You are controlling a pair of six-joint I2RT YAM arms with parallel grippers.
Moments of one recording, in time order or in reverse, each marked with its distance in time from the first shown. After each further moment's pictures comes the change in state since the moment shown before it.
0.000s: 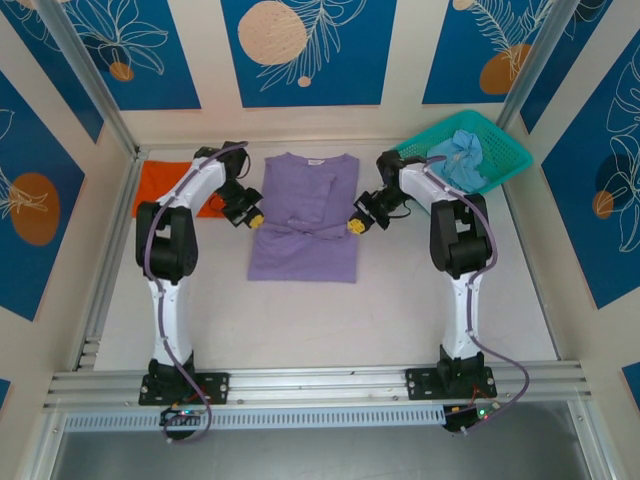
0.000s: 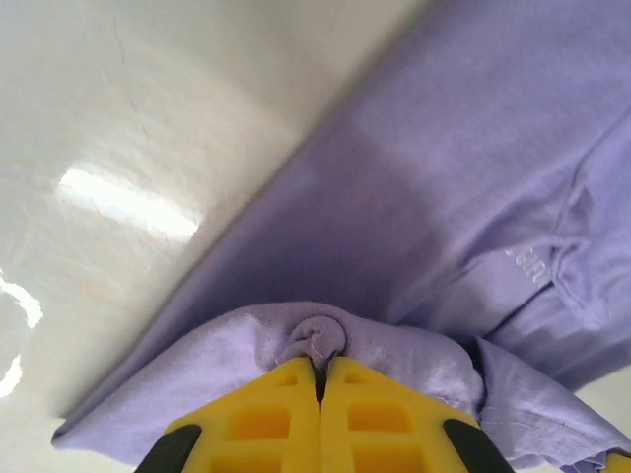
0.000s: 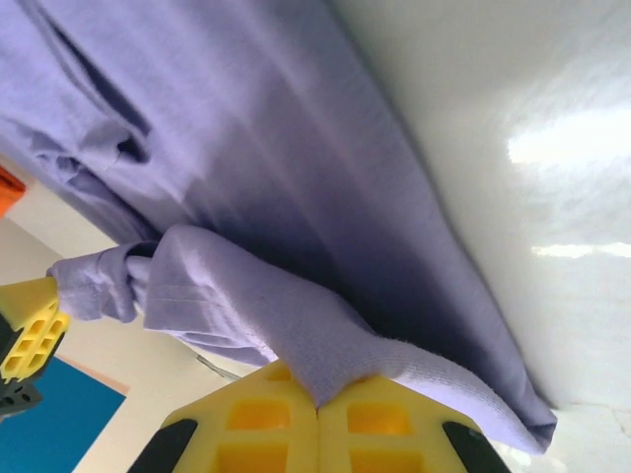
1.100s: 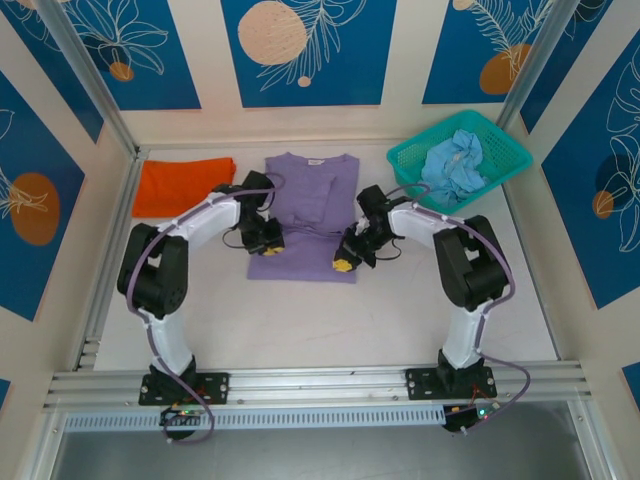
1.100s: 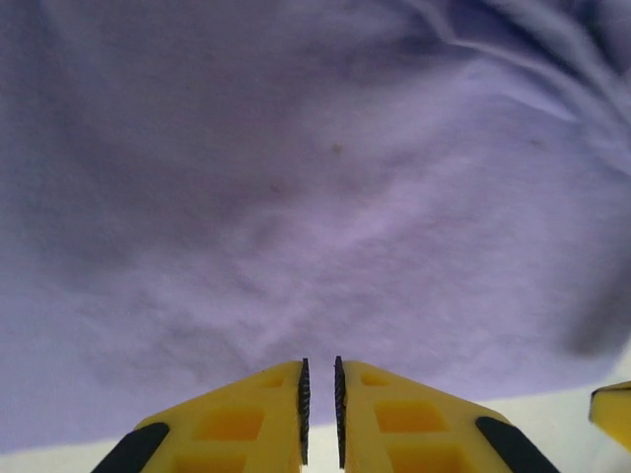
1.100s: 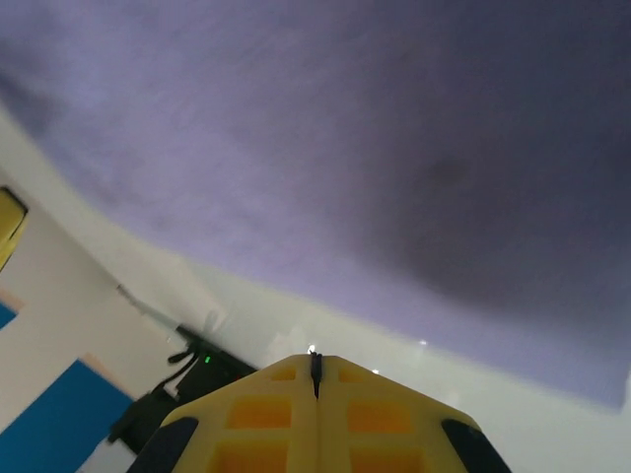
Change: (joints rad) left arm -0.203 -0.317 -0.531 0.359 -0.046 0.251; right arm 0.186 -0.296 -0.536 0.373 -0.006 0.021
